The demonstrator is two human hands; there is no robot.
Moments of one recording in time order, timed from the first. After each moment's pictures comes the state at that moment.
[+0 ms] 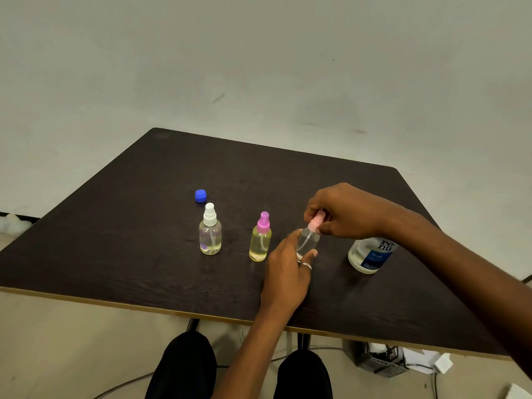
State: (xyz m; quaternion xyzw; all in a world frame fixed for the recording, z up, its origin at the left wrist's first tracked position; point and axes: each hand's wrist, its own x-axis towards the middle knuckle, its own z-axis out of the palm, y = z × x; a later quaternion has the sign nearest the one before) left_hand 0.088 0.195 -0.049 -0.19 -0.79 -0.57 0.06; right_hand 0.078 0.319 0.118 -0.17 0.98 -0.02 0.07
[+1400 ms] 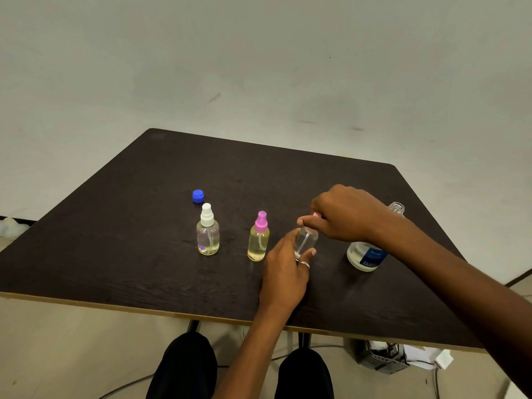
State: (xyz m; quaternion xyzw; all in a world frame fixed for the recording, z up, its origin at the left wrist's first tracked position) left_hand 0.088 0.194 -0.050 -0.20 -0.79 -0.58 0.06; right_hand 0.077 0.319 0.102 -0.11 0.99 0.09 0.00
